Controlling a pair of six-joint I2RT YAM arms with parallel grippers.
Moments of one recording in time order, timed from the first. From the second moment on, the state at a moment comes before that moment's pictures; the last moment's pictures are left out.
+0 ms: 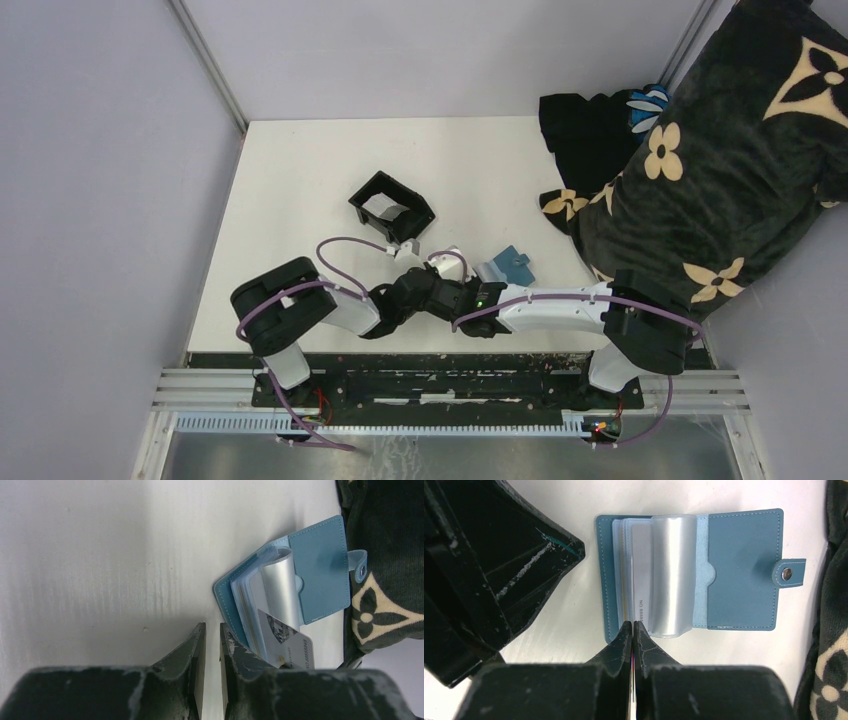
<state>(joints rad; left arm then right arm) -1.00 1.70 0.51 0.64 -0.31 -1.15 1.19 1.58 0.87 -0.52 0.73 0.51</state>
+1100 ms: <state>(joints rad) -1.04 1.81 0.60 0.73 -0.26 -1.15 1.16 1.49 0.82 -0.60 0.78 0.53</state>
